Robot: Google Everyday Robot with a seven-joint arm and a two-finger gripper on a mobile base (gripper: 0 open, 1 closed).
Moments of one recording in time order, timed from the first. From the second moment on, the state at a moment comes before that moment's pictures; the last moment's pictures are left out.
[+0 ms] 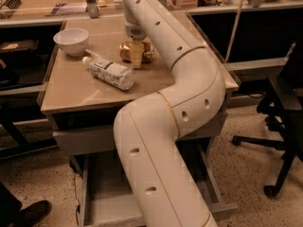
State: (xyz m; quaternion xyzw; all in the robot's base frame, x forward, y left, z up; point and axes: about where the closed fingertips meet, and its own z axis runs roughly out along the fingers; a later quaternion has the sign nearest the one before) arm 0.812 0.028 0.820 -0.67 0.73 -0.07 0.10
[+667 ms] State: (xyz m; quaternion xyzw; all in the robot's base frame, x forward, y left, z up) arm 0.812 0.028 0.820 -0.67 0.73 -0.07 0.11
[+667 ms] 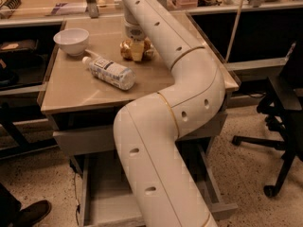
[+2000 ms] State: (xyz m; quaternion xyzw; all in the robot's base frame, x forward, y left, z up) arm 0.797 -0.006 0.916 -0.59 0.77 -0.10 0.22
